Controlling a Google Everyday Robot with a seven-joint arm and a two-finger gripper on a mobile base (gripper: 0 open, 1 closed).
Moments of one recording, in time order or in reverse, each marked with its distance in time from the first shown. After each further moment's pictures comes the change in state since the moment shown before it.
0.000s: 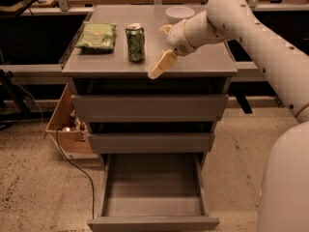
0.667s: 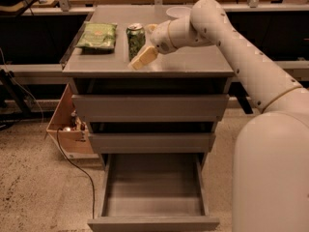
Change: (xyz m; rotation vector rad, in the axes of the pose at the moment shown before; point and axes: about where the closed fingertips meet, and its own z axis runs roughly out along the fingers) arm -0.033 -0.021 0.055 -0.012 -0.173 0.108
